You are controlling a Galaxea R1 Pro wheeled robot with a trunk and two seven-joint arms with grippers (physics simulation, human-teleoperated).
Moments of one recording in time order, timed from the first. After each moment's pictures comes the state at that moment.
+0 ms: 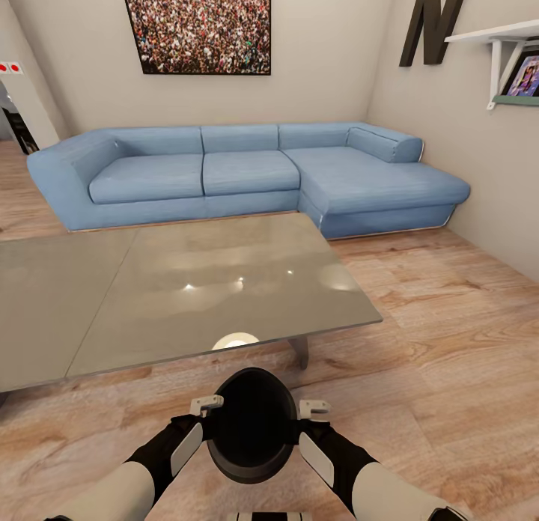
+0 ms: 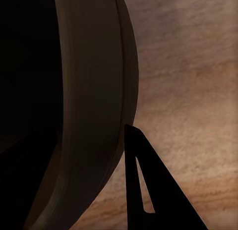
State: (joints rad) left arm -0.65 -0.05 -0.32 -0.39 0.51 0.33 0.26; right arm -0.67 0.17 0.63 -0.36 -0.69 0.26 -0.29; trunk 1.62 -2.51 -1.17
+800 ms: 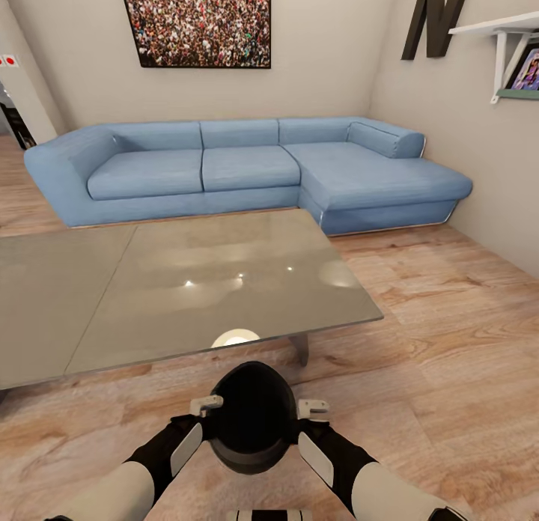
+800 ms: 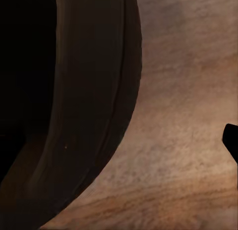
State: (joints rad) left arm -0.65 -0.05 -0.32 -0.38 0.51 0.33 0.26; right arm -0.67 0.17 0.64 -0.36 -0.70 0.26 -0.29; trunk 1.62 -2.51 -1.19
